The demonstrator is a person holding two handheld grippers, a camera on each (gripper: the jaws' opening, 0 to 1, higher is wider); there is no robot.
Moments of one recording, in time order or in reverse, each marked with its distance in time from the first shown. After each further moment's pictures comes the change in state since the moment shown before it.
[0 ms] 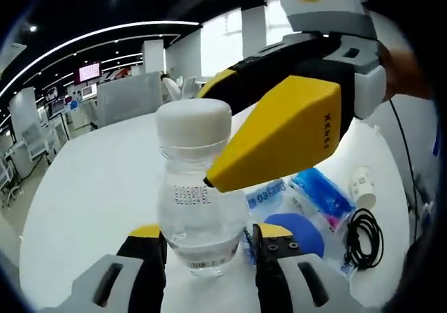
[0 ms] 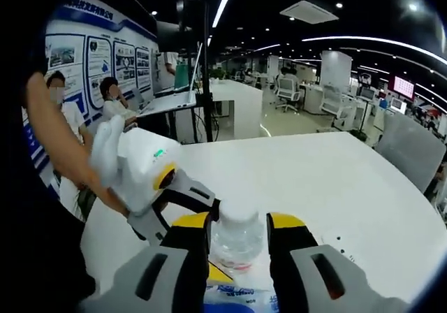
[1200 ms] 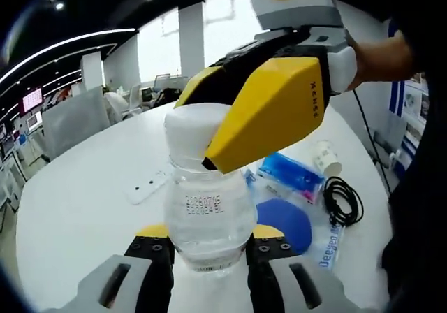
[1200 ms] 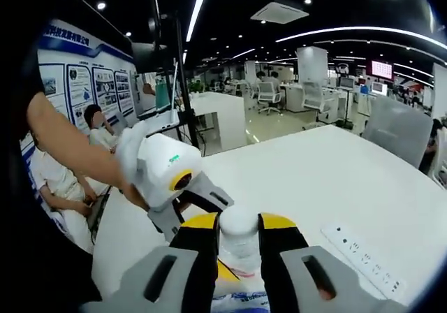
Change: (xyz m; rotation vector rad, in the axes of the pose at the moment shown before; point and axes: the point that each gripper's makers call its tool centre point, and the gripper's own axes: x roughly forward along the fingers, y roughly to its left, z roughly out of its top) left arm 0.002 -0.004 0.011 0.243 0.032 -0.374; right arm -0.013 -0.002 0.013 0.171 -0.046 -0.089
